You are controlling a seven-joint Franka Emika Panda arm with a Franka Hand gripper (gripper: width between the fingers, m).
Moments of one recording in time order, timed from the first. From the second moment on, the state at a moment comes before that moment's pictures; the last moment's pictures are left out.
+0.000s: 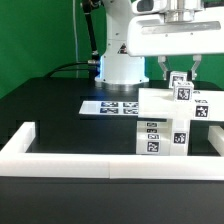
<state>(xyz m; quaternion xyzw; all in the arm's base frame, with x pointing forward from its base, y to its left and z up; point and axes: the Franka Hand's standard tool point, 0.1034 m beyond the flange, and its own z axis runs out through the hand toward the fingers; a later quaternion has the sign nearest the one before) 0.501 0.078 0.119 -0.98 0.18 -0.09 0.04</state>
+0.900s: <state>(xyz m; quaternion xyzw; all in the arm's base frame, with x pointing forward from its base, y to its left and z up) 0.503 0.080 0.118 -0.87 0.49 -0.07 0.07</state>
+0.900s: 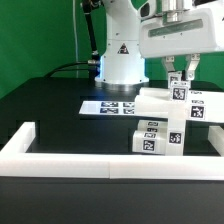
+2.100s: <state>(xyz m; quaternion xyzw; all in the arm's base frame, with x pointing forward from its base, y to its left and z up) 0.502 0.084 0.119 -0.99 0.06 -0.09 0.03</state>
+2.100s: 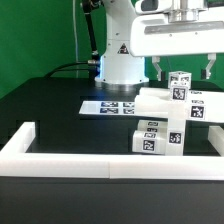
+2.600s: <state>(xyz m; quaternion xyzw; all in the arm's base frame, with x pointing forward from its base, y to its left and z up) 0.503 0.082 0.120 -0.99 -0.08 -0.10 0.01</state>
